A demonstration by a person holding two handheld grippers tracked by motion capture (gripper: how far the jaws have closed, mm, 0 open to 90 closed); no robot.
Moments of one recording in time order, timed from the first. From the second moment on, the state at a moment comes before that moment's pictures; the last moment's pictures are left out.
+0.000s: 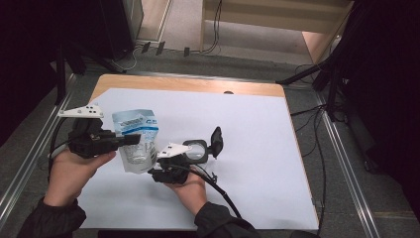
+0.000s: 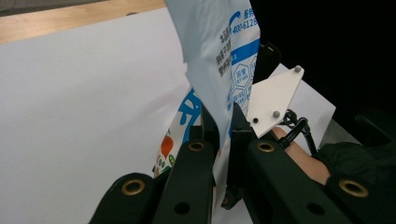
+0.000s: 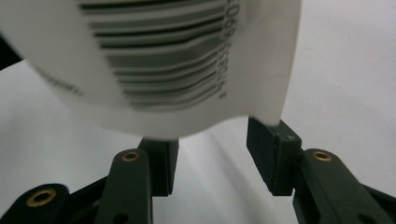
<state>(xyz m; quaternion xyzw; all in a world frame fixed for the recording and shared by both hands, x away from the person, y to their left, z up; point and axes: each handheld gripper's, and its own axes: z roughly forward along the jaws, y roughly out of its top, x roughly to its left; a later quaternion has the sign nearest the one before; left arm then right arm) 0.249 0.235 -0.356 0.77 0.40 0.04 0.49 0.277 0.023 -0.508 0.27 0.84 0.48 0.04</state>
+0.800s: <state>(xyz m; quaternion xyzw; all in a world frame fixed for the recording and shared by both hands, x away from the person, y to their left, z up) 0.259 0.215 -0.365 0.78 0.40 0.03 0.48 0.254 0.029 -0.506 0.18 0.85 0.49 0.07</state>
